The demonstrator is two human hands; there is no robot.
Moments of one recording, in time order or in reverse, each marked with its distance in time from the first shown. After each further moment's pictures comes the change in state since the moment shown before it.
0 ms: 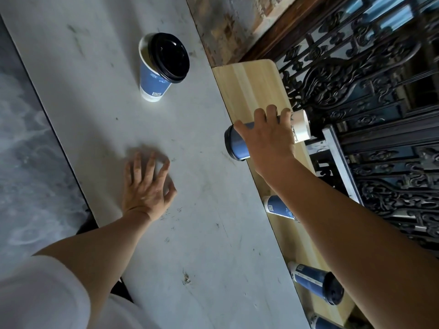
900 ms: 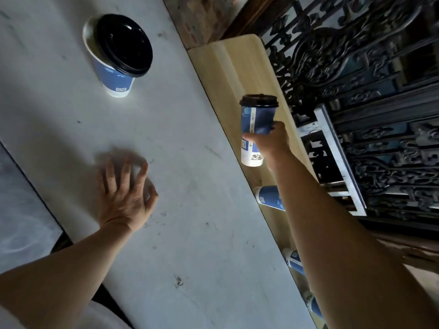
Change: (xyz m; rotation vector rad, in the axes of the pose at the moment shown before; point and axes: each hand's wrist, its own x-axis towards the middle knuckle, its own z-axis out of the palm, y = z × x) left_hand 0.002 -0.002 0.013 0.003 0.043 -0.007; right_hand 0.038 0.019 0.110 1.707 -0.191 0.865
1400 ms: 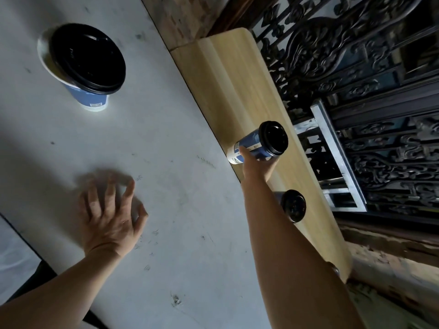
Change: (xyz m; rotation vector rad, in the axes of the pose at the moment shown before) left_hand 0.000 0.003 -0.005 0.048 0.010 -0.003; right_hand 0.027 0.065 0.055 0.672 0.330 0.227
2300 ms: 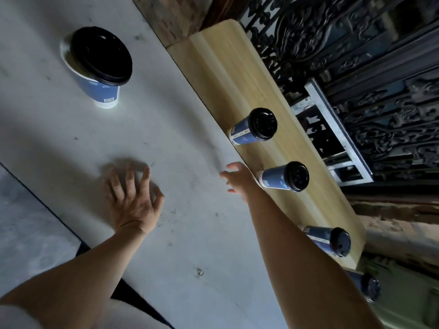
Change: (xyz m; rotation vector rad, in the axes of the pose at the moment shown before) left_hand -0.001 -0.004 0.000 -0.074 -0.163 0.012; right_hand -0.074 0.035 -0.040 -0.689 -0.506 0.205
